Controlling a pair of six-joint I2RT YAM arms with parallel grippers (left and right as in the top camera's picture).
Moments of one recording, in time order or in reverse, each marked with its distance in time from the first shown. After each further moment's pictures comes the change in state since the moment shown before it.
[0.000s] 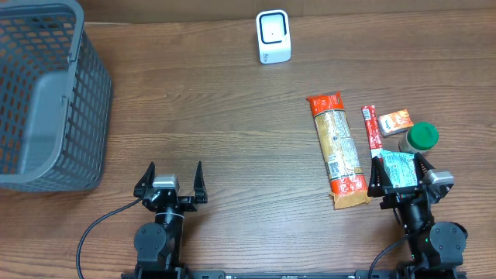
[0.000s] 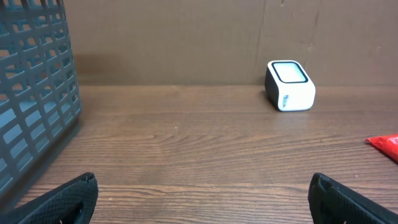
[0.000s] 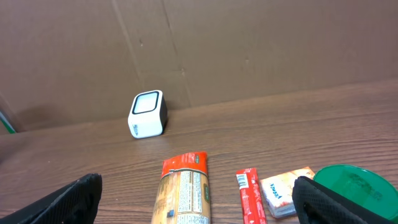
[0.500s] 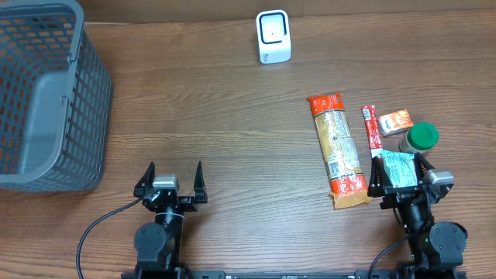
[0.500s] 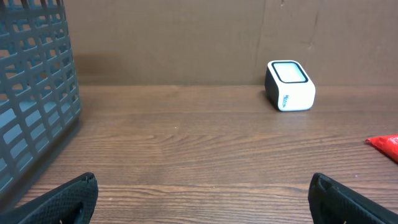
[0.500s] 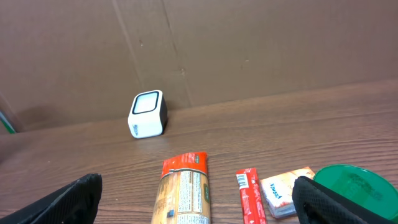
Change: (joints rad) left arm 0.000 0.000 0.000 0.000 0.000 0.000; right arm 0.000 0.000 0.000 0.000 0.000 0.000
